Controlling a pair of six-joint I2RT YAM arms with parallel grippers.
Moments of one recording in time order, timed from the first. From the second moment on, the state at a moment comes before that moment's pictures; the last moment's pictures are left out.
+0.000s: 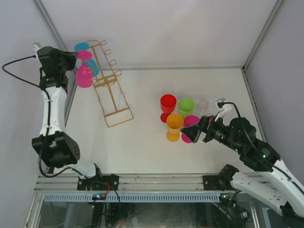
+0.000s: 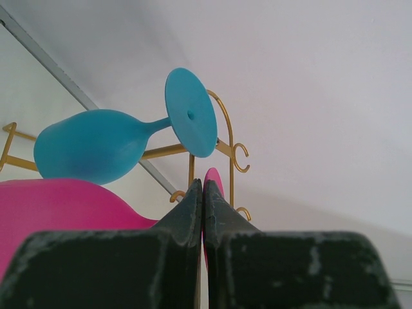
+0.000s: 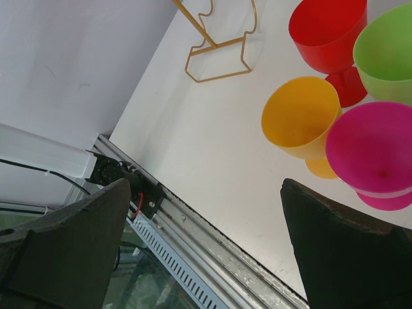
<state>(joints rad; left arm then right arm) 0.23 1.56 1.63 -0.25 0.11 -1.03 0.76 0.59 0.92 -0.63 -0.03 0.63</state>
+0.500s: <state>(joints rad) 0.25 1.56 1.63 -0.21 0.11 -0.95 0.76 0.59 0.92 -0.64 -0.03 0.63</state>
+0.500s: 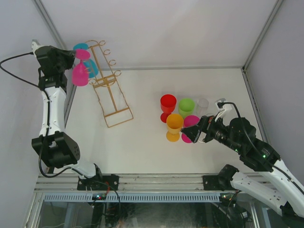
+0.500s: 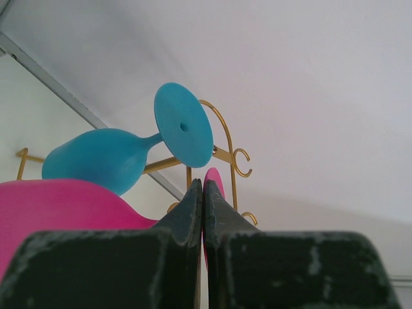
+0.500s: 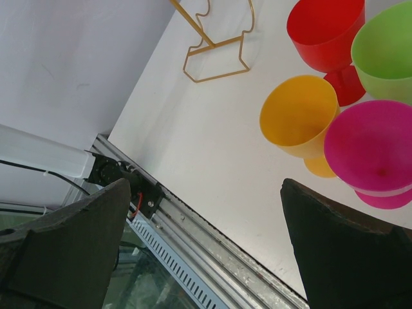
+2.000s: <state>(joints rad) 0.29 0.92 1.28 -0.48 0.06 -0.62 0.75 0.42 0.88 -0.53 0.15 0.73</state>
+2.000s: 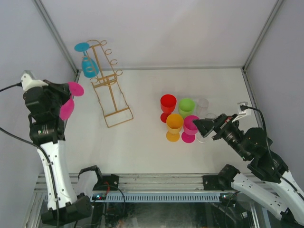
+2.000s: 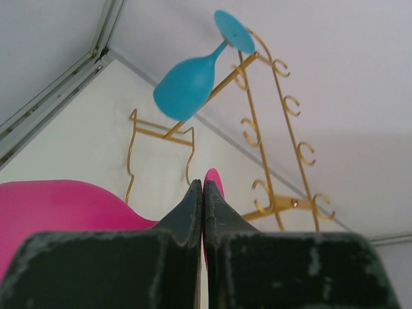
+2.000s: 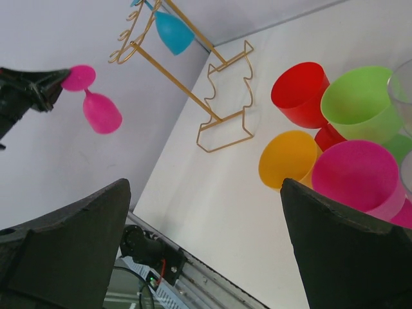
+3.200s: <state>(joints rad) -0.11 0.38 0.73 -0.89 0.38 -0.57 0.73 0.63 0.83 -0.35 -0.07 0.81</state>
